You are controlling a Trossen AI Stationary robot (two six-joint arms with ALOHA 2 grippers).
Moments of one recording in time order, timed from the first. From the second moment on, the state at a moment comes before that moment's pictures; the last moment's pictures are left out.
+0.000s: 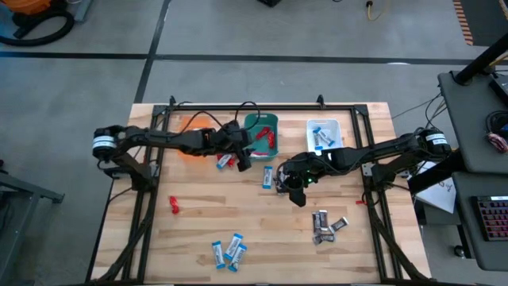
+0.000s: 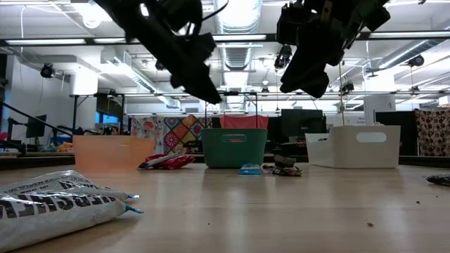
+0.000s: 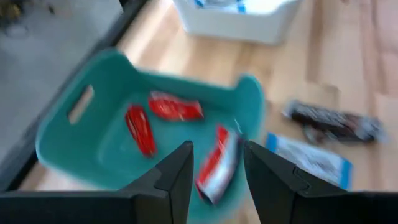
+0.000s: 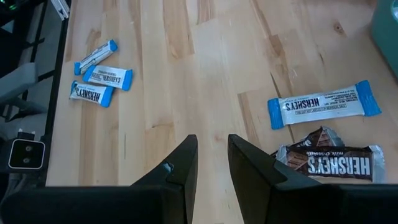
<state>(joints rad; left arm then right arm) 0.18 1.56 1.01 -0.14 -0.19 -0.01 0.05 1.41 0.86 -0.20 -0.18 0.40</state>
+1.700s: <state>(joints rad) -0.39 1.39 1.02 -0.97 -0.29 -0.63 0.08 1.52 1.04 -0.53 0.12 0.80</state>
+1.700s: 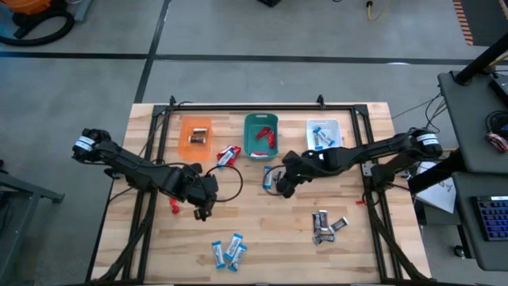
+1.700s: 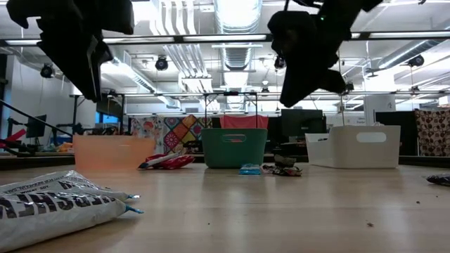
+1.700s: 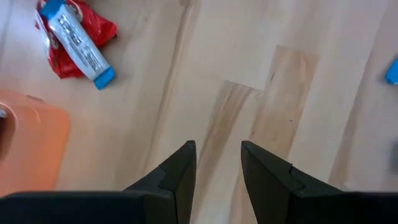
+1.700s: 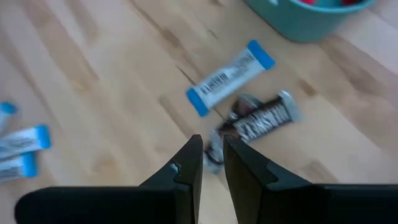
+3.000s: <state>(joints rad) -0.39 0.94 0.87 -0.58 -0.56 -0.10 0.09 1.88 1.31 -0.87 0.25 1.02</state>
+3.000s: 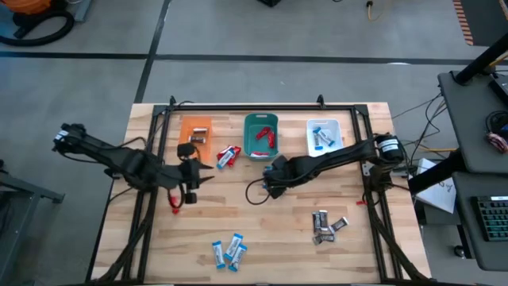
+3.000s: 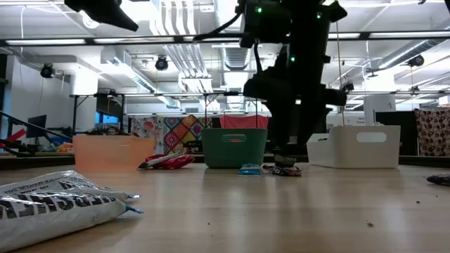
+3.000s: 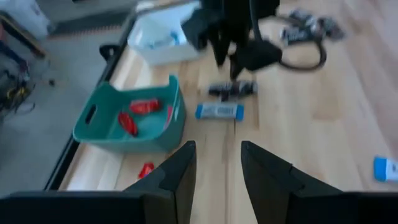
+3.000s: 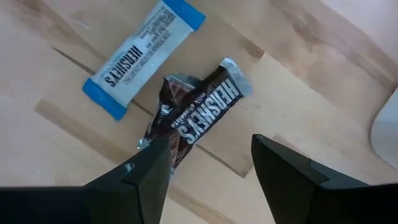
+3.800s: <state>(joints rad) -0.39 0.88 0.73 -0.39 -0.56 -0.10 0.09 1.96 1.30 -0.76 0.25 1.03</state>
